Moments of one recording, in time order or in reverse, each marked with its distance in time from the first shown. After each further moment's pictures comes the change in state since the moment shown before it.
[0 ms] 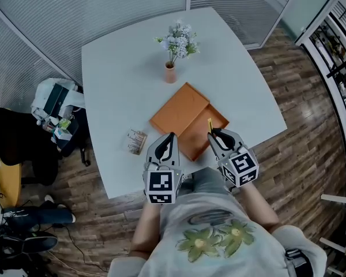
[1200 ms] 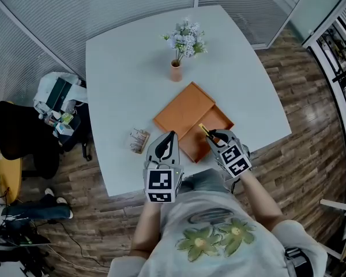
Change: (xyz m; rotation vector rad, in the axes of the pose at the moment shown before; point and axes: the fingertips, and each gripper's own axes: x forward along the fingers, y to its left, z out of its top) left arm 0.011 0.018 -0.006 -0.039 0.020 0.034; right arm 0.055 -0.006 -0.076 -0.214 0.302 0.119
